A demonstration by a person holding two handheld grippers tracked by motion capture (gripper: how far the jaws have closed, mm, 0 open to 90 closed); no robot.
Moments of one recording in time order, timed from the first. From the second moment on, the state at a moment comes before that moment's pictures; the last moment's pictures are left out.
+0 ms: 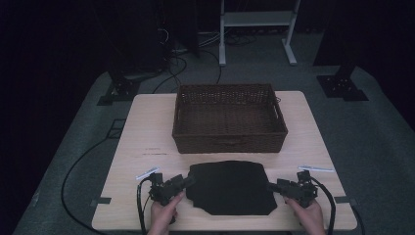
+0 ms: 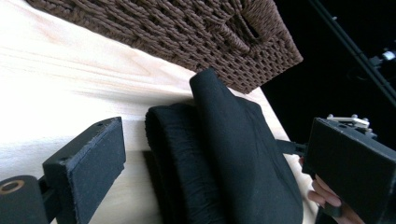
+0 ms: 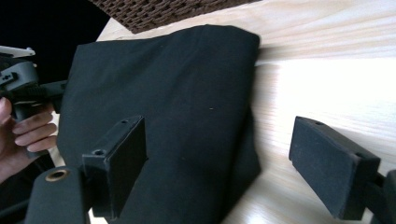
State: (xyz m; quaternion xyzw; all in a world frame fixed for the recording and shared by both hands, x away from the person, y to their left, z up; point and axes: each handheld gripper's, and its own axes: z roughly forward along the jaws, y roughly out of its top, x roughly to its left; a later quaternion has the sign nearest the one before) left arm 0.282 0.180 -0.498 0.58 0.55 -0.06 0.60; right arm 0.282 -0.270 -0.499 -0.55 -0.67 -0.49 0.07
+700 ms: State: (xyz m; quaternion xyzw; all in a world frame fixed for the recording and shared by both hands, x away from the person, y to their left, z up) left arm 0.278 0.150 -0.508 0.62 0.55 -0.06 0.55; right arm 0.285 -0.246 -0.504 -0.56 -0.66 -0.49 0.09
